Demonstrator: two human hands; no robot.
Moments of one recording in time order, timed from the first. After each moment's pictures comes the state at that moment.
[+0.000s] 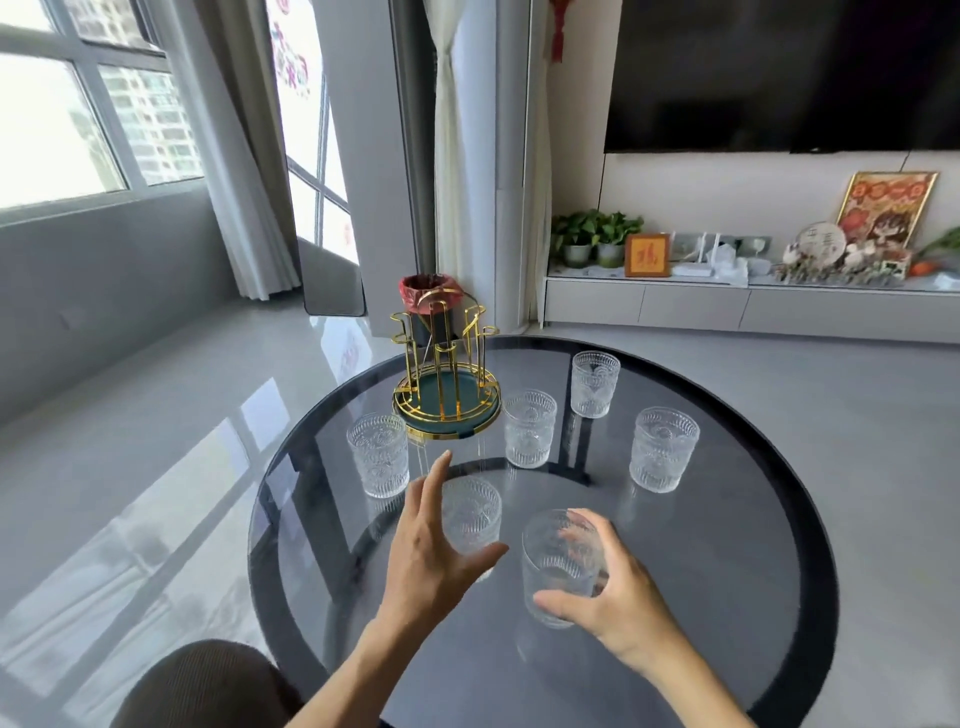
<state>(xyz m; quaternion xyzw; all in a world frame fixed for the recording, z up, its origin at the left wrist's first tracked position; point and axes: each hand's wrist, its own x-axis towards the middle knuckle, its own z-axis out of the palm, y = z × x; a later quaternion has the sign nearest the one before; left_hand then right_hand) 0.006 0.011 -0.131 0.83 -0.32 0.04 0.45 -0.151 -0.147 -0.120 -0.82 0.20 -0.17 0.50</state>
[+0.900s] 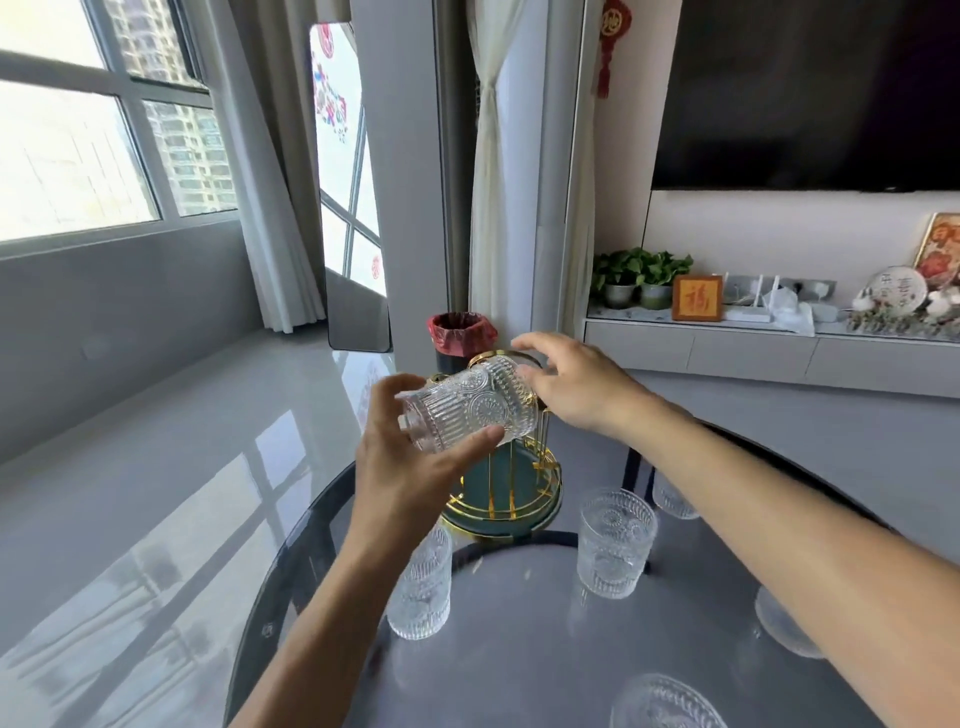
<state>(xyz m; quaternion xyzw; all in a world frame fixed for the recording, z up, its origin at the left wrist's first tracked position) 0.161 -0.019 0.006 0.72 -0.26 0.08 0.64 0.135 -0.212 0.058 -0.94 0.09 -0.19 0.27</state>
